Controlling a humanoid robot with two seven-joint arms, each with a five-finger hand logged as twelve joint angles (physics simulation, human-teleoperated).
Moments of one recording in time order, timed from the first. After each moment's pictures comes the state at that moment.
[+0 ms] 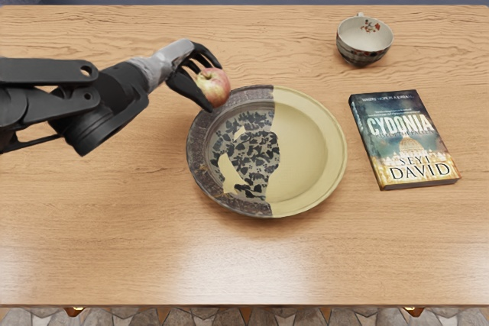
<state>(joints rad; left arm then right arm) -1.50 0.48 0.29 -1.45 0.34 0.48 0.19 -0.08 0.00 0.51 0.09 -0.30 -0.03 -0.04</state>
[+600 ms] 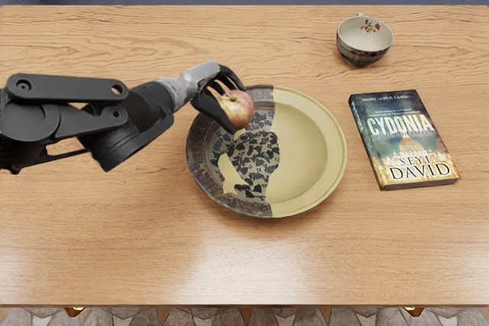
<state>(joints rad) -1.46 0.39 0.28 -1.44 0.34 0.47 0.19 -0.08 0.00 0.51 0.09 -0.30 -0.03 -0.04</state>
